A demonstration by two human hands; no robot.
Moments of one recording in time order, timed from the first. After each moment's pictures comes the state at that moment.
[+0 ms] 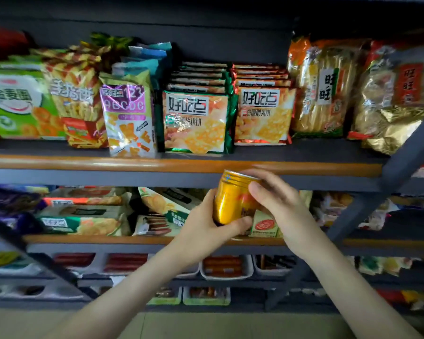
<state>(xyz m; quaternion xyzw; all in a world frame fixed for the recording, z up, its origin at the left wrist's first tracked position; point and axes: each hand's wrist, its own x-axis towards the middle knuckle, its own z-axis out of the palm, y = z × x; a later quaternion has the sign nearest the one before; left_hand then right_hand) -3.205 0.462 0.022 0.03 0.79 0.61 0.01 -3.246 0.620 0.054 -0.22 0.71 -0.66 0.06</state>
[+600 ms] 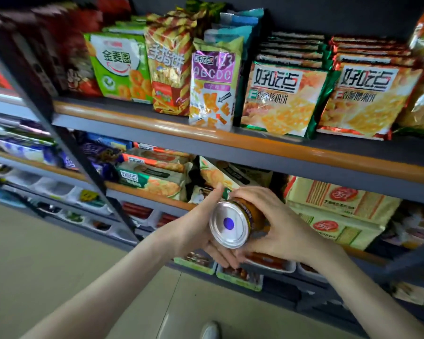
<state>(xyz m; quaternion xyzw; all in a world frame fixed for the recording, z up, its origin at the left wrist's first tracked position) -3.146 0.380 0.008 -0.12 0.59 0.75 0.26 -3.244 0.548 -0.007 -0.54 0.76 -0.35 0.08</state>
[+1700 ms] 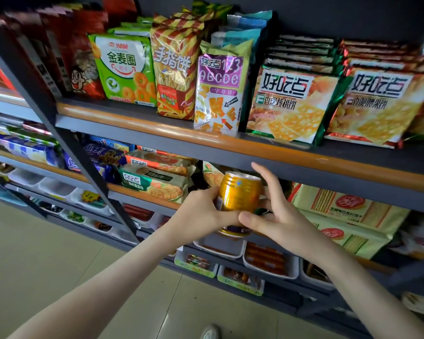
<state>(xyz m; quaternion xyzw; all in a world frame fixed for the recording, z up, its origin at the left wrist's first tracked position) -3.173 0.360 -0.002 -0.06 0.87 0.49 -0.05 -3.244 0.539 0.014 -0.36 0.73 -0.51 0.27</state>
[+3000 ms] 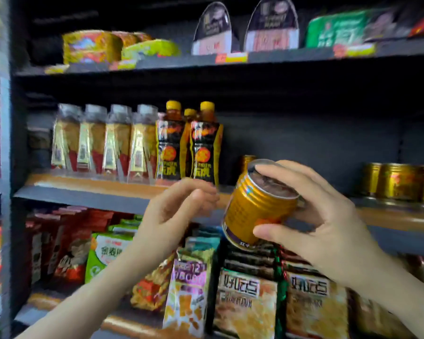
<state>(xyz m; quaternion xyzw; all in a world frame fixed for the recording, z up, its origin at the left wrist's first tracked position) -3.217 0.343 0.262 0.25 0.72 0.47 -0.44 -3.266 0.567 0.290 -0.56 0.64 -0.42 -0.29</state>
